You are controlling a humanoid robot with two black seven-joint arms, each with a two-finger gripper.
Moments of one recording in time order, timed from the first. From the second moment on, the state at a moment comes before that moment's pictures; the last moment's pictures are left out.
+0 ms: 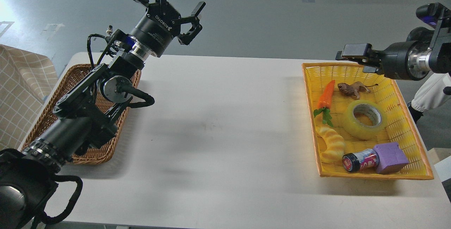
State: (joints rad) left arm -0.73 0.23 -0.98 -0.96 0.28 -0.49 -0.30; right arm 1.23 -0.85 0.17 1.22 -0.91 0.49 -0.19
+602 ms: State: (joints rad) left arm -0.74 0.22 -0.99 -0.97 0.28 -0.49 -0.30; right arm 1.04 -0.86 0.17 1.18 -1.35 0.49 -0.19
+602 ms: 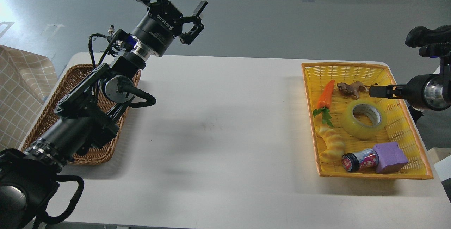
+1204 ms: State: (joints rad) left arm -0.73 0.22 -0.99 -0.97 0.28 -0.49 -0.30; right arm 0.96 -0.79 0.17 1.08 -1.42 0.49 -0.19
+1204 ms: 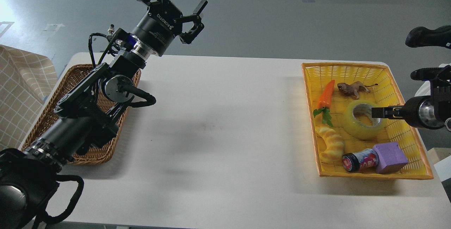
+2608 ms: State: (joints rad) left arm -0.73 0.23 -0.99 -0.96 0.28 -0.49 -0.30; right arm 0.95 -0.68 0.17 0.95 -1.41 0.49 -0.18
